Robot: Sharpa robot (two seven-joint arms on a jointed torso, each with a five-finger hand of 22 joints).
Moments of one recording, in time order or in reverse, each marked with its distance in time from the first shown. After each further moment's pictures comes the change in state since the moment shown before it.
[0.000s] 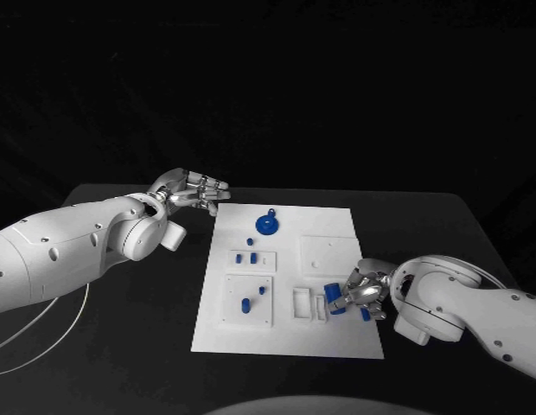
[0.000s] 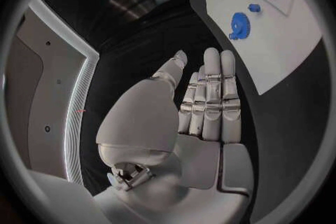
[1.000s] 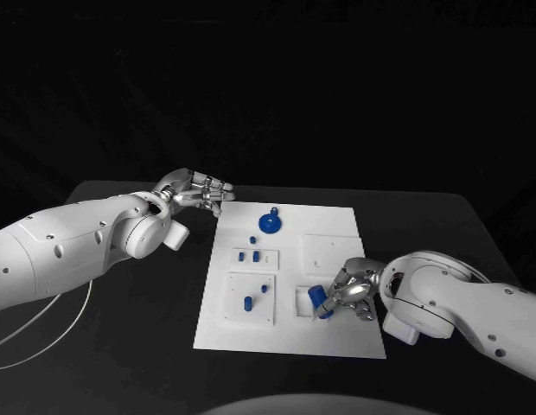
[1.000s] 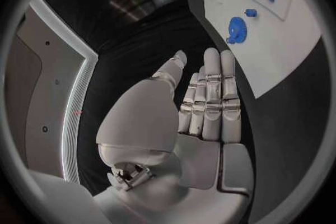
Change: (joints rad) left arm 0.000 0.002 -0.002 -0.001 -0.011 0.025 -0.018; left_hand 0.000 0.000 -0.007 0.007 0.000 -0.003 -0.003 0.000 0.000 -0.018 0.004 0.000 0.000 0.000 0.000 0.000 0.000 0.000 0.000 0.000 0.000 -0.005; right arm 0.024 0.046 -0.009 0.016 0.076 0.024 -0.008; right_hand -0.009 0.014 -0.003 -0.104 -0.021 0.015 0.002 0.000 -0.059 0.002 0.001 -0.012 -0.017 0.000 0.000 -0.013 -0.004 0.000 0.000 0.000 -0.014 0.000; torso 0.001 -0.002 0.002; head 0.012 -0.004
